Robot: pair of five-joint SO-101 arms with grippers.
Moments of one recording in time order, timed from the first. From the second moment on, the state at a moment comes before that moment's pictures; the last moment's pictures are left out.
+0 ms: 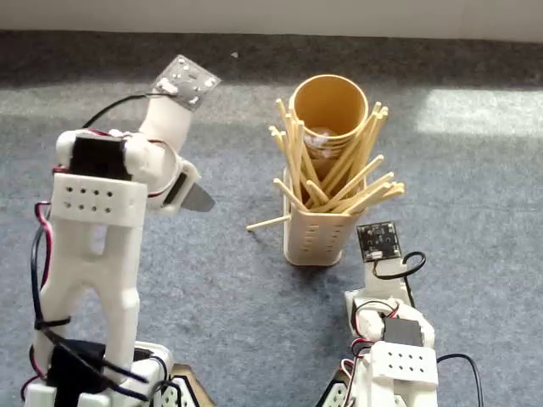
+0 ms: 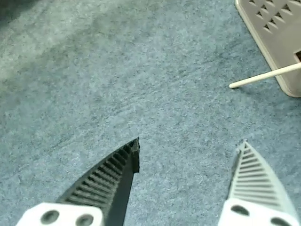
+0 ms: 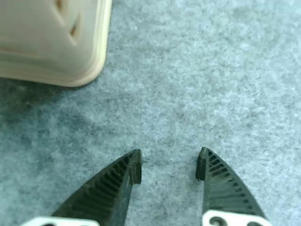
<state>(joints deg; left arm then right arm) 0.5 -19.7 1.2 93.2 -18.9 0.4 -72.7 95.5 47.3 18.7</state>
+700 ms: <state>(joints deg) -4.5 -4.5 26.1 52.4 -7.5 0.4 -72.7 95.5 47.3 18.7</state>
